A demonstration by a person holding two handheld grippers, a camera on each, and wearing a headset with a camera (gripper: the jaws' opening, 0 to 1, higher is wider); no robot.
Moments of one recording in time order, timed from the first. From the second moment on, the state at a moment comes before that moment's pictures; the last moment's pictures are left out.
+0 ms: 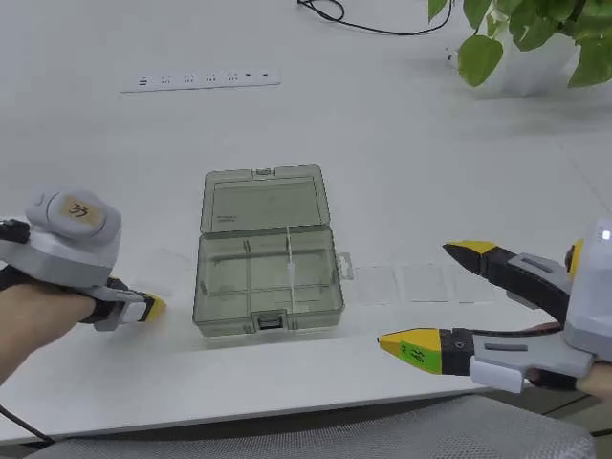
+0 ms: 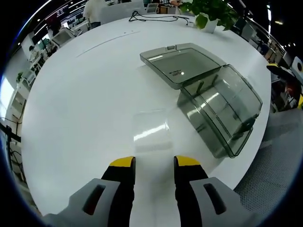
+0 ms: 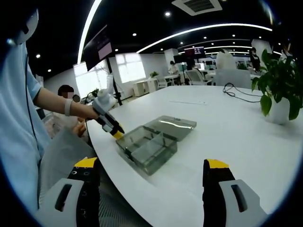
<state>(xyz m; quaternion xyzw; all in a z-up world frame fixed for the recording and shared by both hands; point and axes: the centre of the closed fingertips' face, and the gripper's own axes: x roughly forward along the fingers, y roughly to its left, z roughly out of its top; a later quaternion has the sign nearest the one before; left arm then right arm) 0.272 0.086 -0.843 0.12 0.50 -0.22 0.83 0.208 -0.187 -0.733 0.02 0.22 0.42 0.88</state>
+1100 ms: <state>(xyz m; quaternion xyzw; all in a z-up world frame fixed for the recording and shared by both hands) 0.272 0.090 -0.834 0.10 0.48 -0.22 0.84 0.208 -0.180 -0.739 0.02 0.22 0.42 0.88</state>
